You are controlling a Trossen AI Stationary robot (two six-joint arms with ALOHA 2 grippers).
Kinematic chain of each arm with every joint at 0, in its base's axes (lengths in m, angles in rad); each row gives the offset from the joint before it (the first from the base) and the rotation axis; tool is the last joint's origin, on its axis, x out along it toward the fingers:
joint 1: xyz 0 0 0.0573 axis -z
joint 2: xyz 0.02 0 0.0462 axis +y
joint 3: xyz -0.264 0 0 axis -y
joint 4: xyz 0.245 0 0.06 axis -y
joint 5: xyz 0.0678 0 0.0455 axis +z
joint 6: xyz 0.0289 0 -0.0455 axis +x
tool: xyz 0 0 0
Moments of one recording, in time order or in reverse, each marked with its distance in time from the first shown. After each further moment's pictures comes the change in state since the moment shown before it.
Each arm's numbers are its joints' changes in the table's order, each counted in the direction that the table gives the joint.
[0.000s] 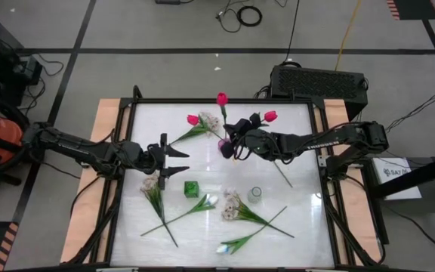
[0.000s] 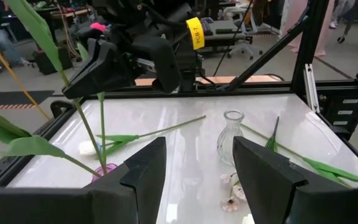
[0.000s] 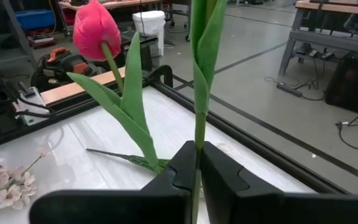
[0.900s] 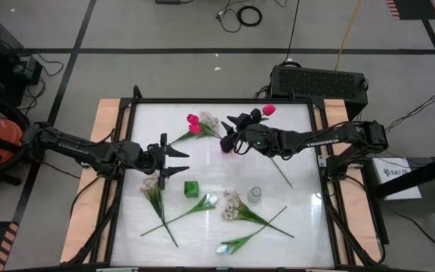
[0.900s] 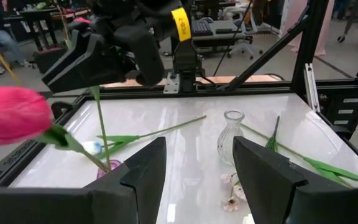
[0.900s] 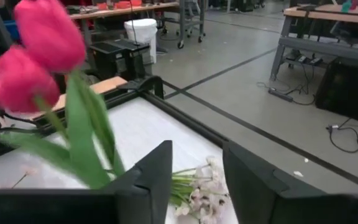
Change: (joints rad) left arm 0.000 0.000 0.000 0.000 0.000 0.006; right arm 0.037 0.000 0.024 0.012 -0.005 -0.024
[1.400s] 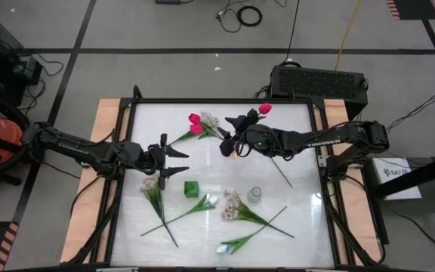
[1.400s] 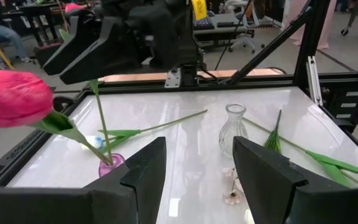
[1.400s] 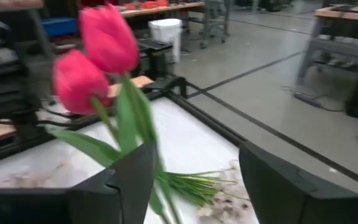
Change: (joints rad) left arm 0.000 0.000 0.001 -0.025 0.005 0.000; right arm -0.017 -0.012 0.016 -0.003 0.092 -0.024
